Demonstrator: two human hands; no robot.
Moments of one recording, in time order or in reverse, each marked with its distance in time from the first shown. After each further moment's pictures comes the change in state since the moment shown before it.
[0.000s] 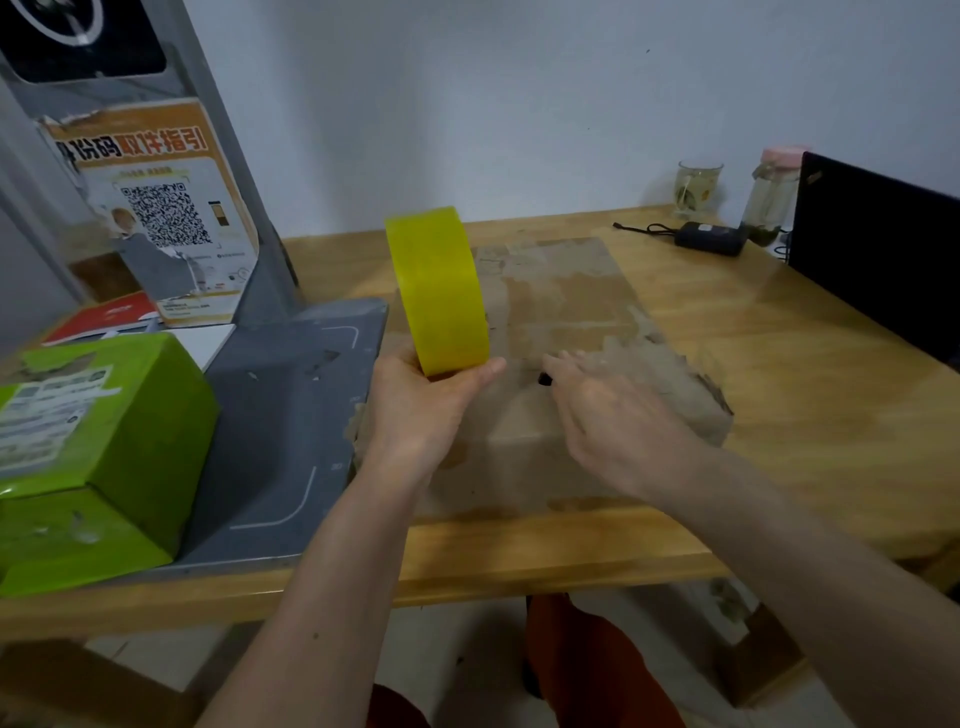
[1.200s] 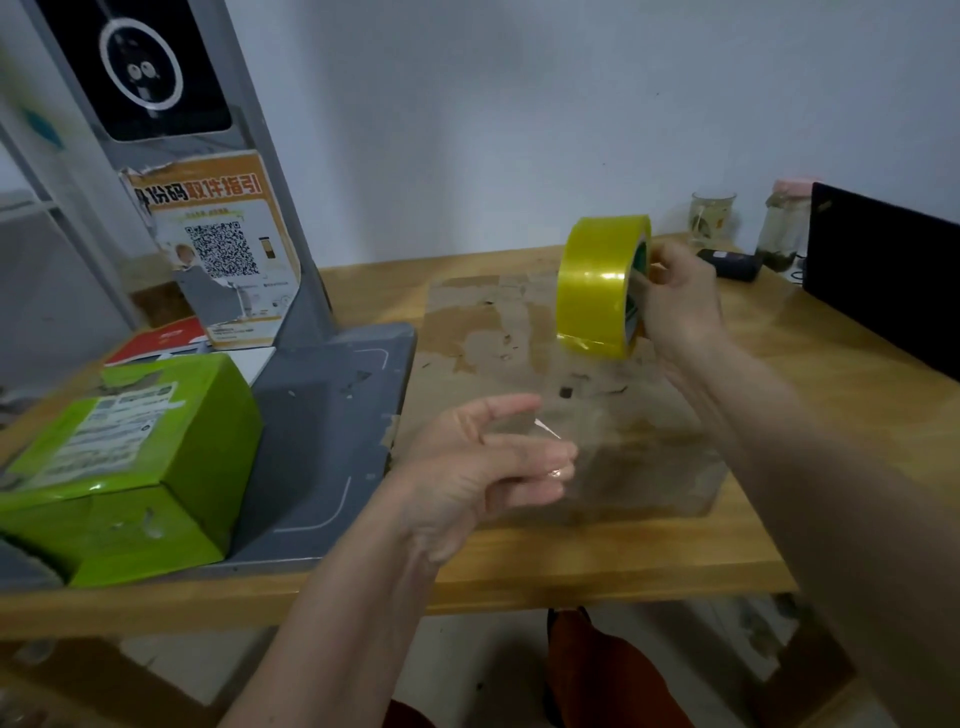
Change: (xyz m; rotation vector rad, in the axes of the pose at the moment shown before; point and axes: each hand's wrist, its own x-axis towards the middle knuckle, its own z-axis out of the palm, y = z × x) left_hand -0.054 0.049 -0.022 -0.418 -0.479 -0.493; right_hand 0.066 0.029 -0.046 1.195 0.534 0.417
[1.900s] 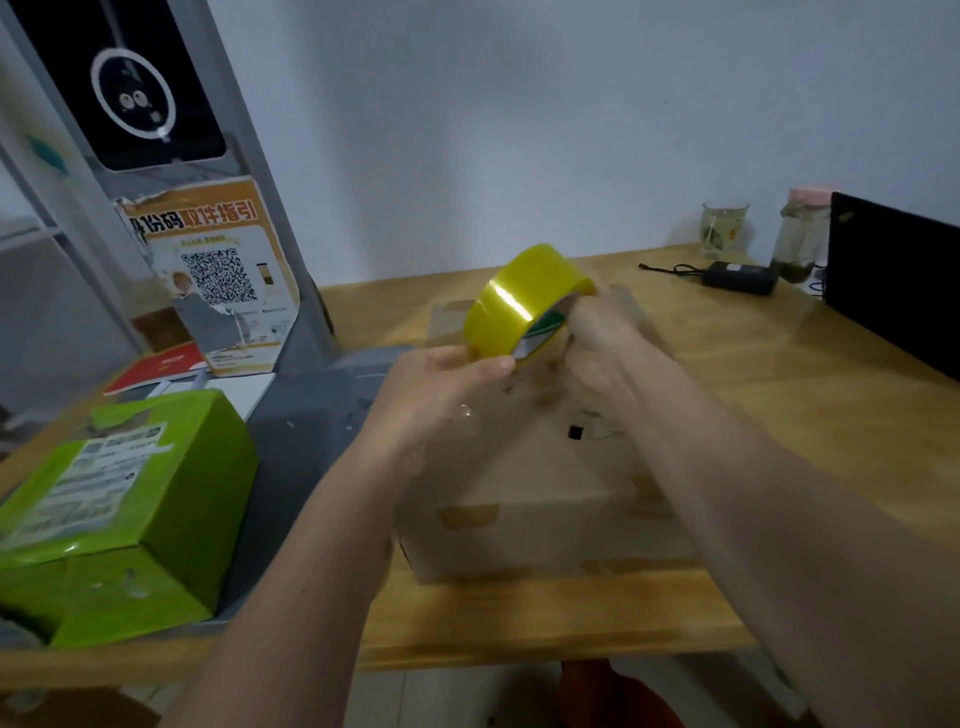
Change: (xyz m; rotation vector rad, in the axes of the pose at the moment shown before) left_hand 0.075 0.049 -0.029 0.520 0.365 0.192; right_hand 0.033 0.006 0.069 0.391 -0.113 0.250
